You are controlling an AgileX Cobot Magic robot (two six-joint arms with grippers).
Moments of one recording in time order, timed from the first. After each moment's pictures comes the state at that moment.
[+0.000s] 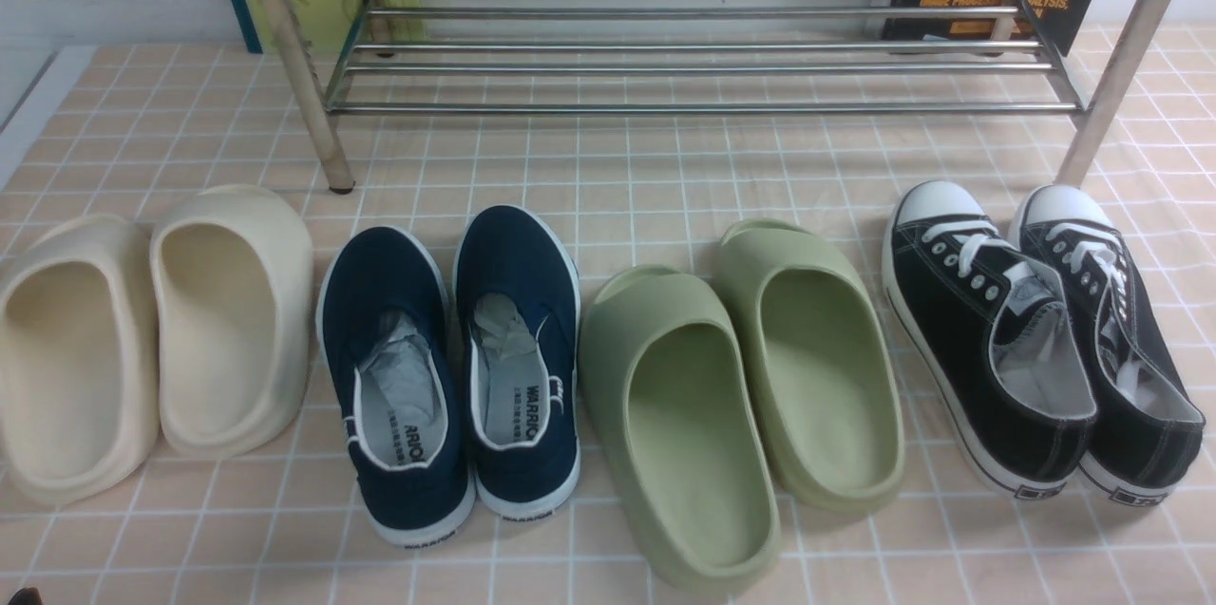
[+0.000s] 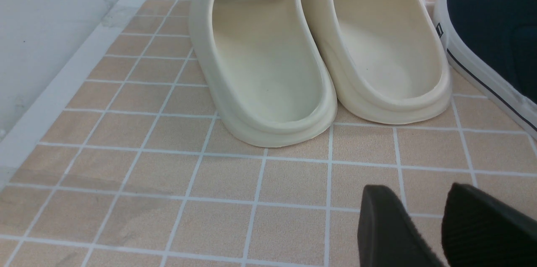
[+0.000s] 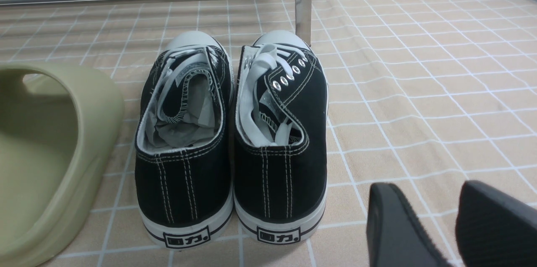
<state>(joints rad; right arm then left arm) -0.07 -0.01 0.02 -0.11 0.24 0.20 0.06 -0.01 0.02 0.19 0.38 -0.12</state>
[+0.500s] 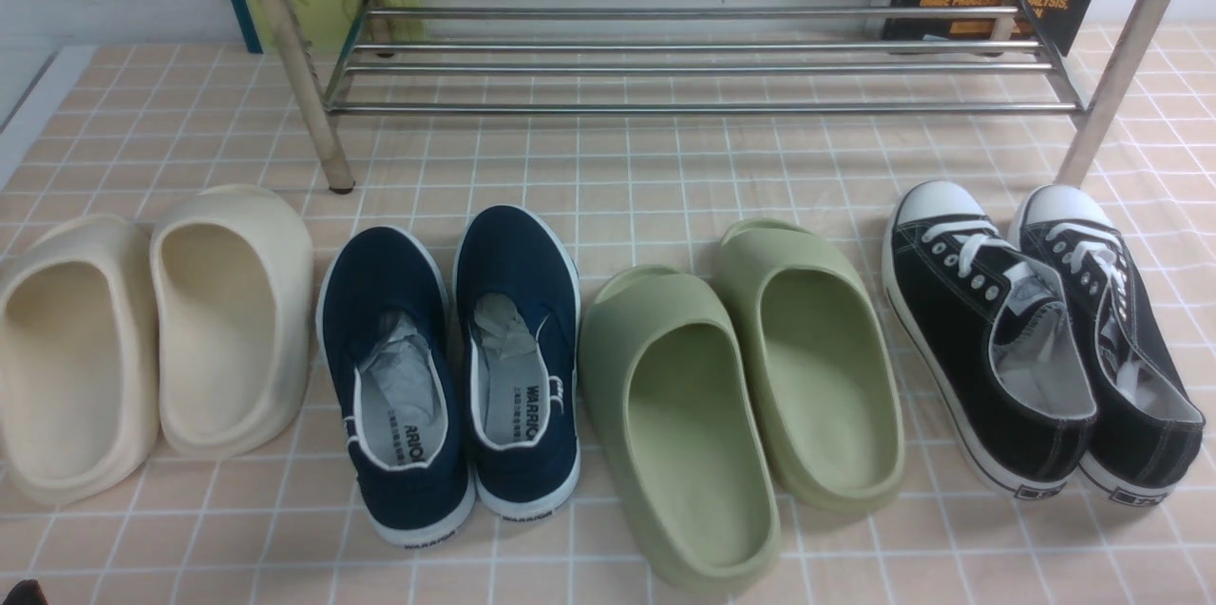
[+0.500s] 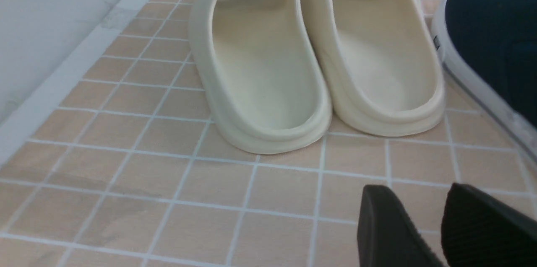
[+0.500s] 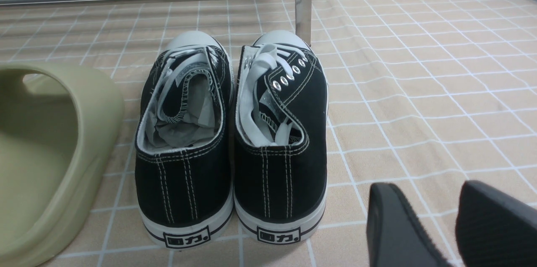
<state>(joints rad) -0.07 -0.01 0.02 -0.11 0.24 0.20 0.06 -0.01 0.03 0.16 0.33 -0.20</state>
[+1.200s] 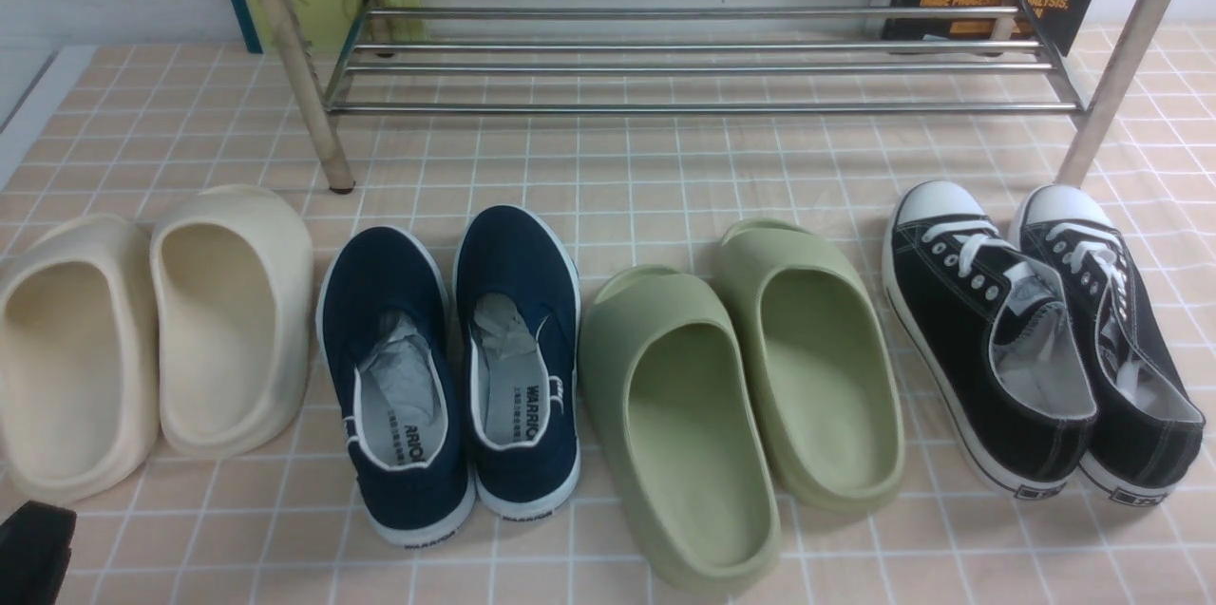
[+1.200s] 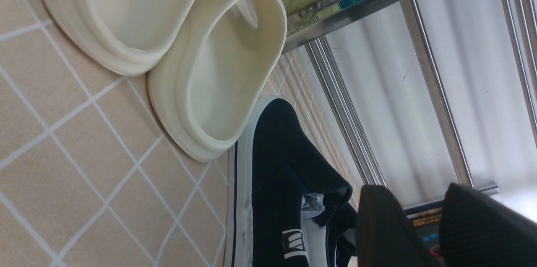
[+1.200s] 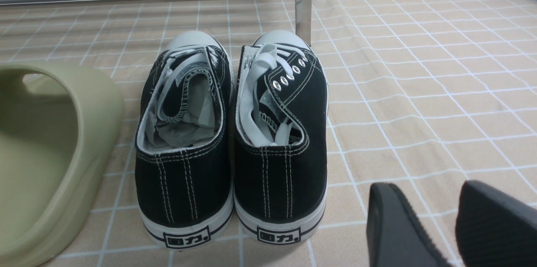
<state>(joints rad) -0.07 -0.01 0.02 -0.11 0.24 0.20 0.06 -0.01 0.02 -0.34 0.16 -0.75</state>
